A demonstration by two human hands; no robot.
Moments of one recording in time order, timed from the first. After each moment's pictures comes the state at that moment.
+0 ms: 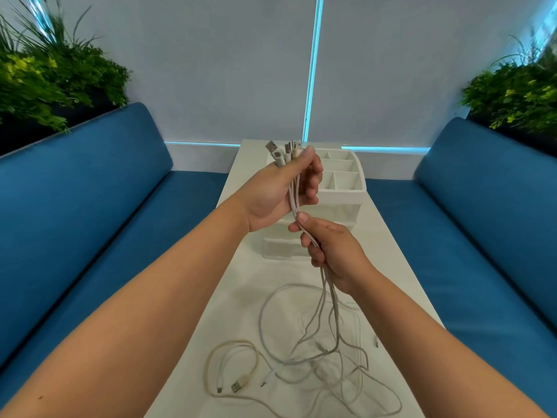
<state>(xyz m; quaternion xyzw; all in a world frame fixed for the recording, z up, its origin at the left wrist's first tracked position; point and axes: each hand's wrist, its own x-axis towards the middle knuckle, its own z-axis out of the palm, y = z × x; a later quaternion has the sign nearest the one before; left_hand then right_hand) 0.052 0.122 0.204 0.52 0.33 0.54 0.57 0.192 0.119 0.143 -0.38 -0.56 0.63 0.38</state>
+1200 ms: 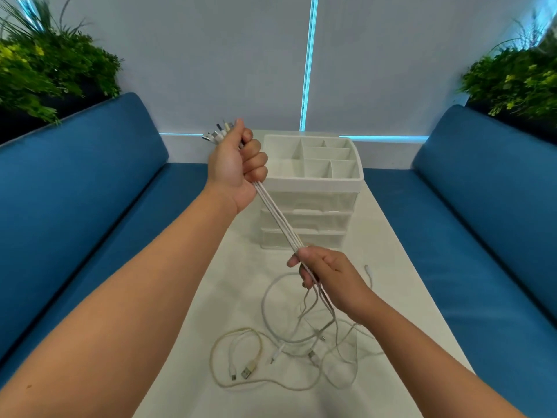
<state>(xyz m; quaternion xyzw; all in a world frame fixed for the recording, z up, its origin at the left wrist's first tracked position) 0.019 0.138 0.198 0.27 0.29 0.72 0.56 0.217 0.097 0.091 -0.35 -0.69 0.55 0.32</state>
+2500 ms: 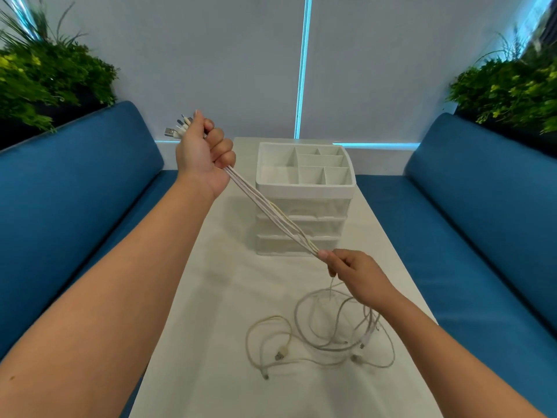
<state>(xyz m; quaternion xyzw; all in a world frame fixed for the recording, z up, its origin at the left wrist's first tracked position) -0.017 0.144 0.215 0.22 0.26 0.80 0.50 0.261 0.128 0.090 -0.50 -0.77 0.32 0.24</state>
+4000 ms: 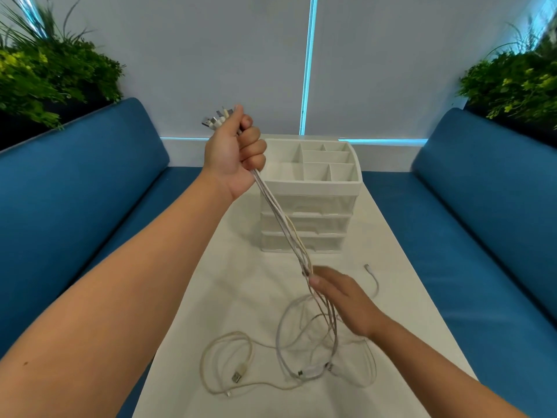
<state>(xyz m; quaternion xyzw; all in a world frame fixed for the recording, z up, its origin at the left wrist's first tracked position) 0.009 0.146 0.217 0.30 0.26 0.71 0.58 0.250 0.102 0.052 -0.39 -0.76 0.45 0.26</state>
